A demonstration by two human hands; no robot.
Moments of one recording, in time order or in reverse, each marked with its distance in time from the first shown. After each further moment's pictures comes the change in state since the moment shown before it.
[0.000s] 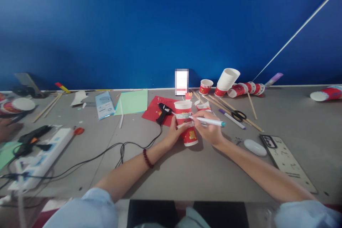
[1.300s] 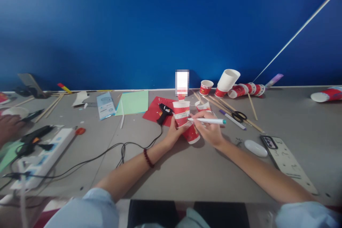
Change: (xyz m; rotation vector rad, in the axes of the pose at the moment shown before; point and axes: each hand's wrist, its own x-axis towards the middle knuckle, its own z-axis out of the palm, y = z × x) left_hand 0.001 0.001 -0.002 0.064 0.022 0.057; right_hand -0.002 -0.004 0.002 0.212 -0.039 0.176
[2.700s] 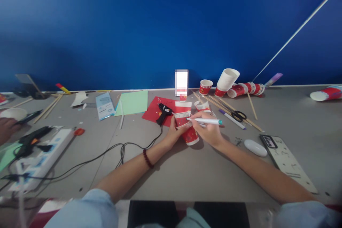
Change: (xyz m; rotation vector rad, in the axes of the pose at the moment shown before) left_hand -0.001 0.001 0.001 -0.006 -0.007 -0.022; right_hand 0.003 -0.005 0.000 -0.145 -0.012 -0.076
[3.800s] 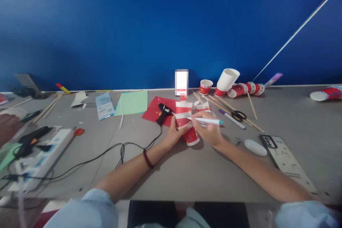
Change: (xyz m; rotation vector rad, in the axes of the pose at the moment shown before) left_hand -0.002 0.000 0.001 0.029 -0.031 -0.009; right_hand 0.000 0.000 0.000 -0.016 0.025 -0.017
